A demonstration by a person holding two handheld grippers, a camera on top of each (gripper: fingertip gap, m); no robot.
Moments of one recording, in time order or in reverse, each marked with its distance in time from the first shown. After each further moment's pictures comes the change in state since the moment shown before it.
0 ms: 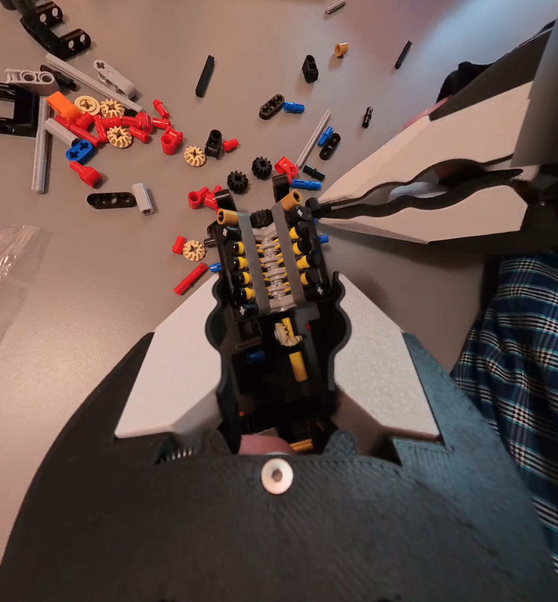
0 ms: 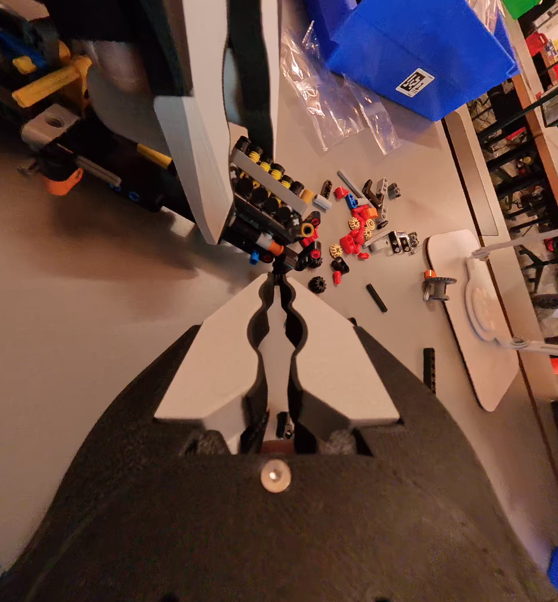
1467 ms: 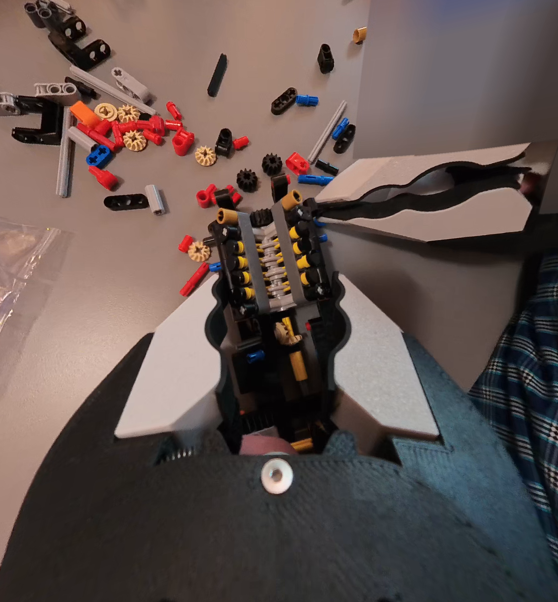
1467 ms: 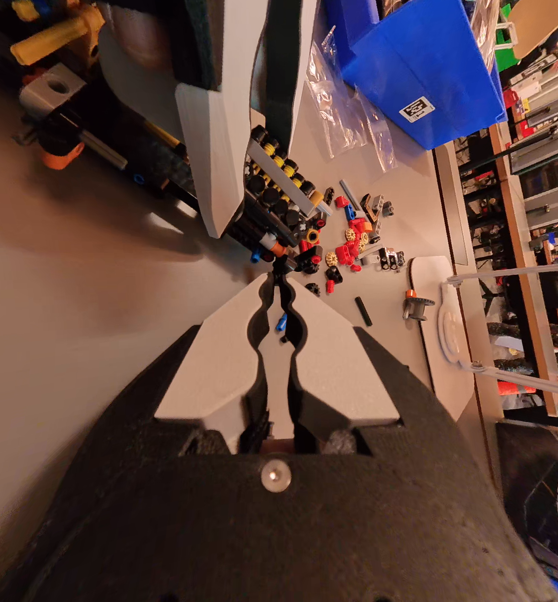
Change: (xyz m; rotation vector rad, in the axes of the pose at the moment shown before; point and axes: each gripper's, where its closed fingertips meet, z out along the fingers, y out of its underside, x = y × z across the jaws) left arm -0.005 0.002 0.002 -0.010 -0.097 0.047; right arm 0.001 0.003 0.008 0.004 0.030 -0.162
